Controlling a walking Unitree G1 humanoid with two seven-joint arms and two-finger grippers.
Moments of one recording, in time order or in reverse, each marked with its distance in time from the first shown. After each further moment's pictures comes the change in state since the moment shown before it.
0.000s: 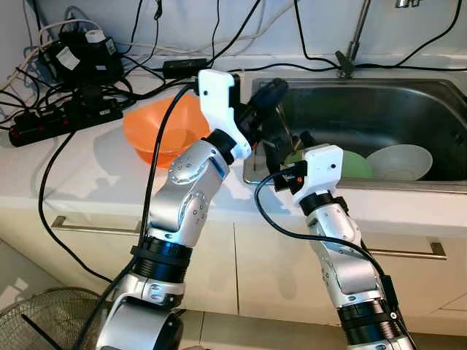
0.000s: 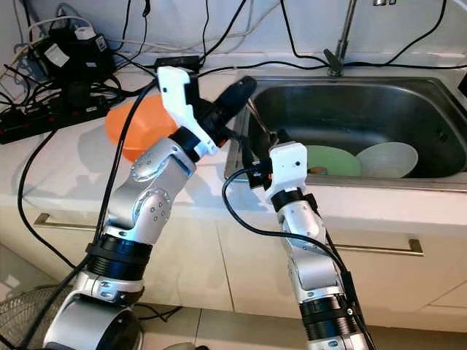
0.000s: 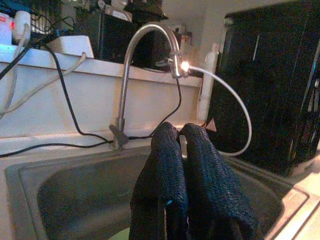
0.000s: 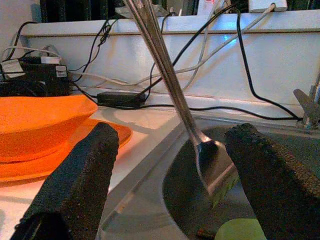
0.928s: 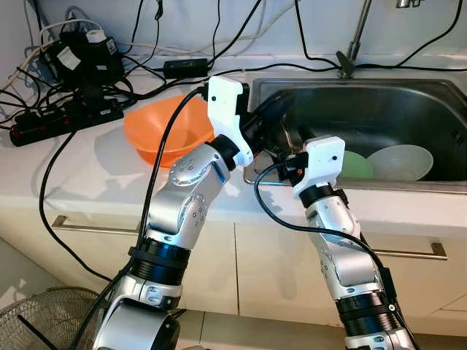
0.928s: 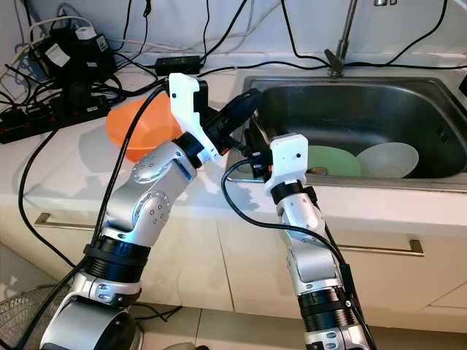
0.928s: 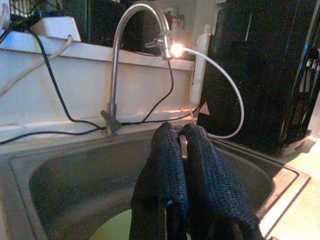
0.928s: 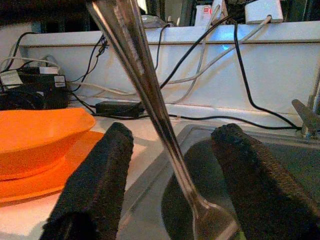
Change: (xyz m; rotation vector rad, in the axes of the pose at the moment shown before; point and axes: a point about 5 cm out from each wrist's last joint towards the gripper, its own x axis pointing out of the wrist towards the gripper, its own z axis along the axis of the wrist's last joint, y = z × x) left arm -0.002 -0.004 -0.004 -0.001 0.052 -0.042; right arm 0.009 -0.001 0.007 0.003 -0.027 -0.006
